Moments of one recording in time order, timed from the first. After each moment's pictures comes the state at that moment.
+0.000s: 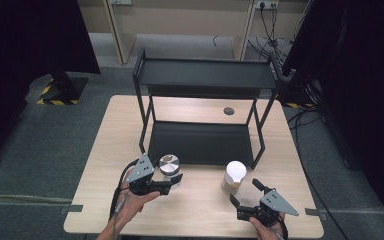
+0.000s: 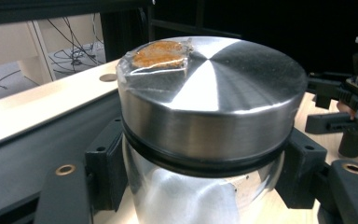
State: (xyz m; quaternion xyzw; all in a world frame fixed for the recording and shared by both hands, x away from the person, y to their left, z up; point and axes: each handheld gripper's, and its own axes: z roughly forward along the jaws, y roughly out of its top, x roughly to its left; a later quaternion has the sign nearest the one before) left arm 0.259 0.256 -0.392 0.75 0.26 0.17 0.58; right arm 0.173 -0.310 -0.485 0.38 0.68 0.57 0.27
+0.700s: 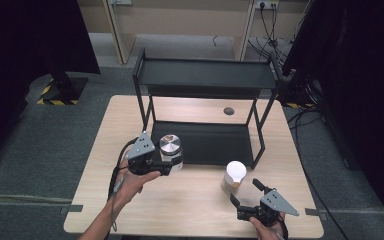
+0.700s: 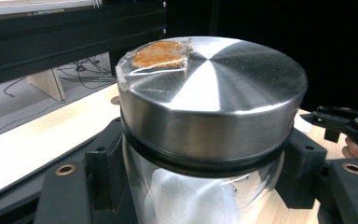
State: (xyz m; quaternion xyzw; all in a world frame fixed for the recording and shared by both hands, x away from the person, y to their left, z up) left arm 0.286 0.252 -0.341 0.75 0.26 0.18 0.58; right arm 0.173 -0.311 -0.485 0.38 0.68 0.57 0.27
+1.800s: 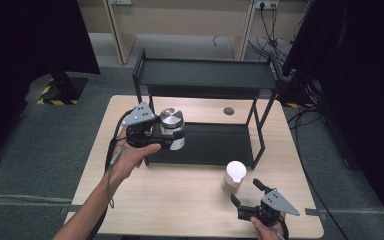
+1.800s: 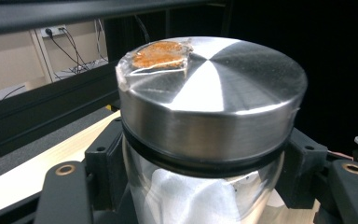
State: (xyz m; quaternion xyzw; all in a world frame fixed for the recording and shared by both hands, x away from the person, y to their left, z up) left arm 0.317 0.251 -0.271 0.75 0.26 0.17 0.59; right arm 0.173 -0.312 -0.486 0.39 0.67 0.57 0.26
